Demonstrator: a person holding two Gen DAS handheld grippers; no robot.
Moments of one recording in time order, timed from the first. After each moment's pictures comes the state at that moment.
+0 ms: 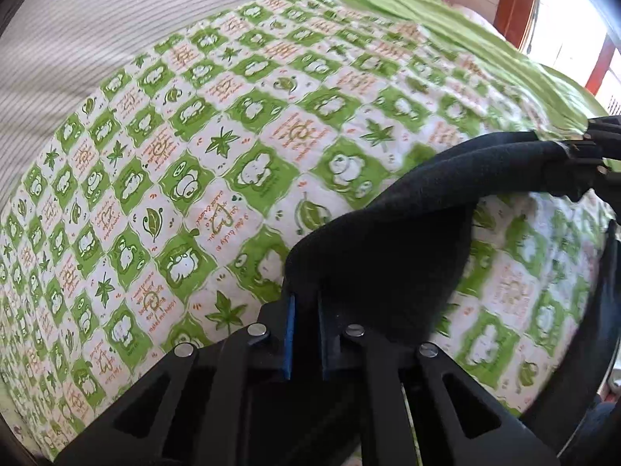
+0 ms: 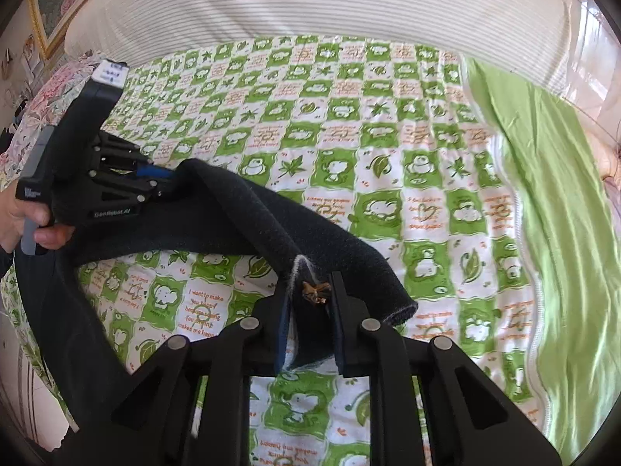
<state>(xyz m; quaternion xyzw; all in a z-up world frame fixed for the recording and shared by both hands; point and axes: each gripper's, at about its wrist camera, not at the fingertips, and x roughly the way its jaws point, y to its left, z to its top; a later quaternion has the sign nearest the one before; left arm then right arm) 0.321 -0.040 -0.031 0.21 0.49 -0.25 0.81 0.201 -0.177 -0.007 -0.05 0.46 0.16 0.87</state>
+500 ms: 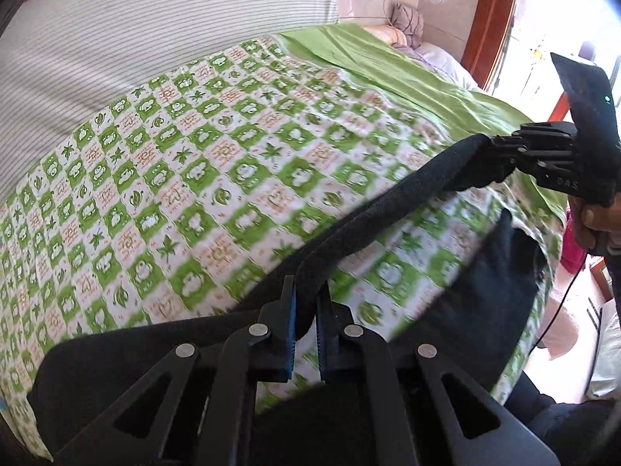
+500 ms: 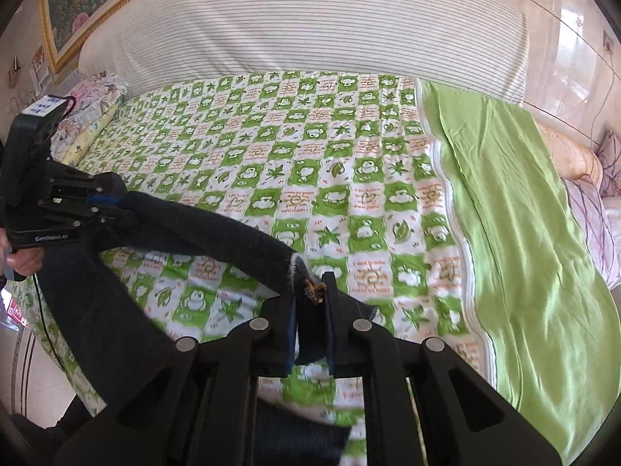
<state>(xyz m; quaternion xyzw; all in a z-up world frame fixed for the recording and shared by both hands) 0.199 -0.039 0.028 0.15 0.46 -0.29 0.83 0.129 -0.232 0.029 -0.03 0.42 0.15 0.89</state>
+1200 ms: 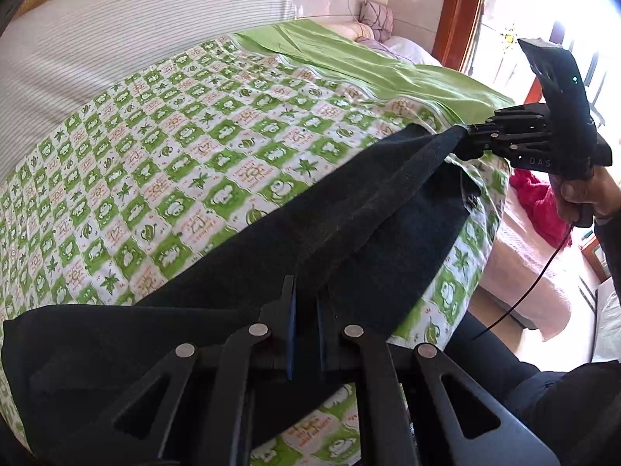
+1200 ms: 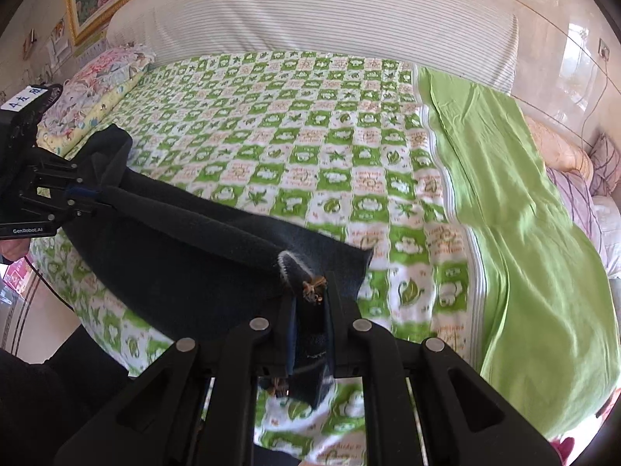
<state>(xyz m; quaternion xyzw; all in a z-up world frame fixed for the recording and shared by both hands) 0.060 -0.046 0.022 0.16 0.45 -0.31 0.82 0.021 -0.250 0.015 -0.06 0.43 0.16 0.89</state>
